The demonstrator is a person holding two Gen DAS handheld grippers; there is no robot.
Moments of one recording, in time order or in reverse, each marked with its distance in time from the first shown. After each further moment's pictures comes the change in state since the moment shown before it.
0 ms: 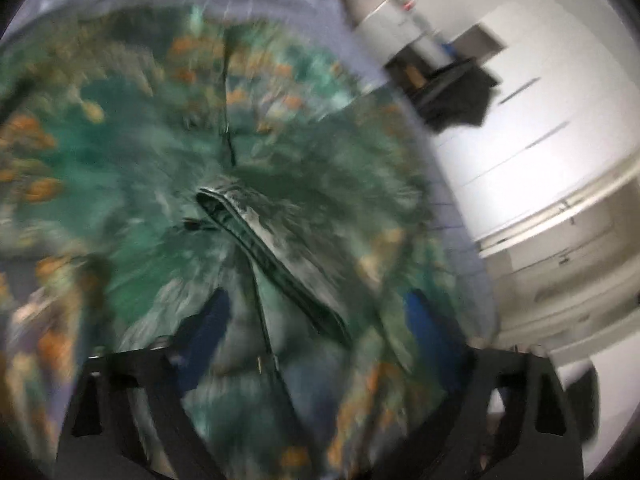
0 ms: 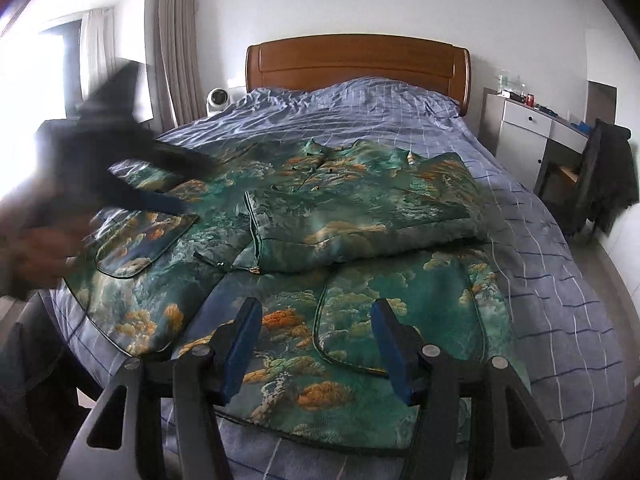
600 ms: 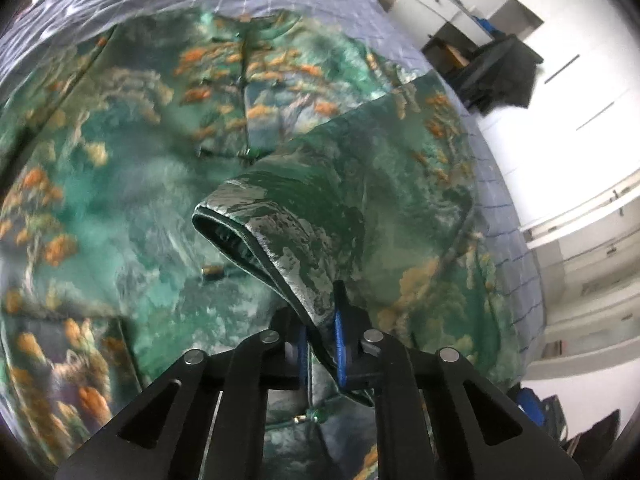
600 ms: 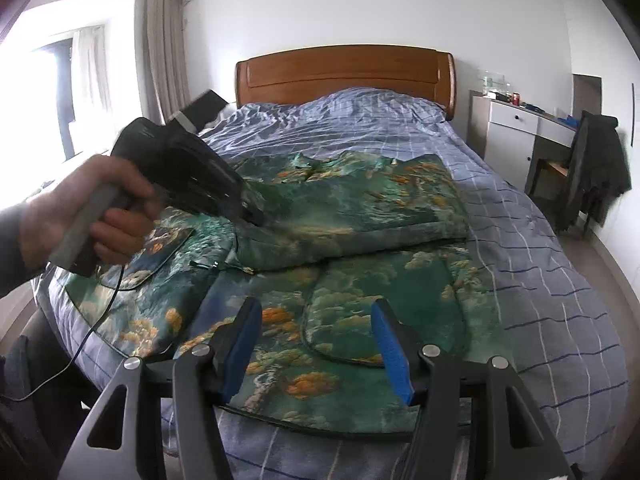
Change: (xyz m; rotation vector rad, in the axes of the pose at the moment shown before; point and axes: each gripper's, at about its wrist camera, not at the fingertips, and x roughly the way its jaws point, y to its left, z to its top) left arm 0.004 -0.018 0.034 0.054 0.008 0.180; right arm -0.013 -0.014 -0.006 0.057 -0.048 -0.021
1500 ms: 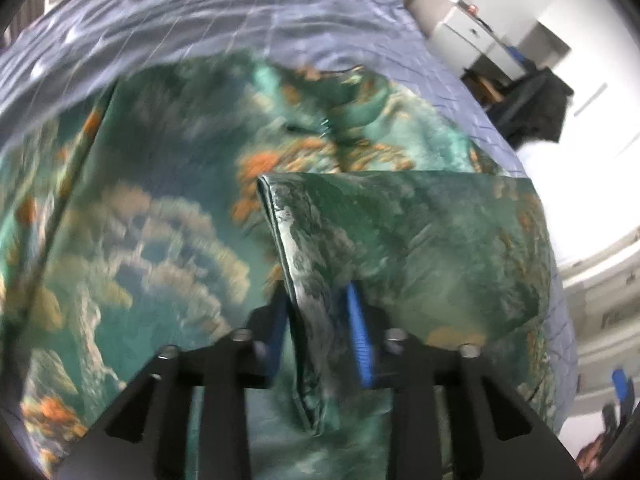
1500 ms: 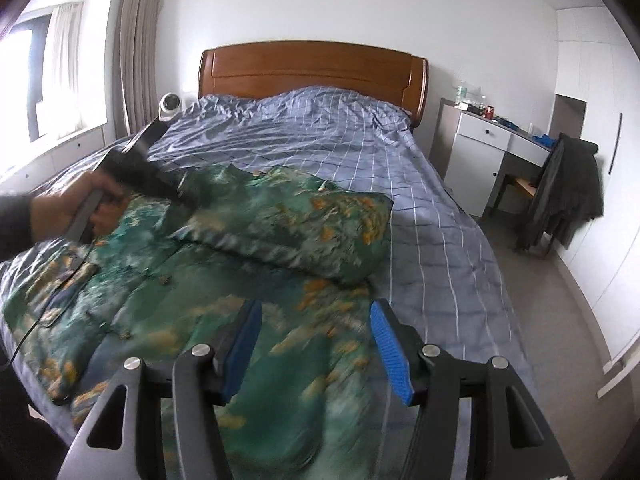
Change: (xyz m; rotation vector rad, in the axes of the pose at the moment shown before) left arm 0.059 0.096 0.121 -0.053 -0.085 0.071; right arm 0.048 -0.098 0.091 -0.071 0.044 -0.150
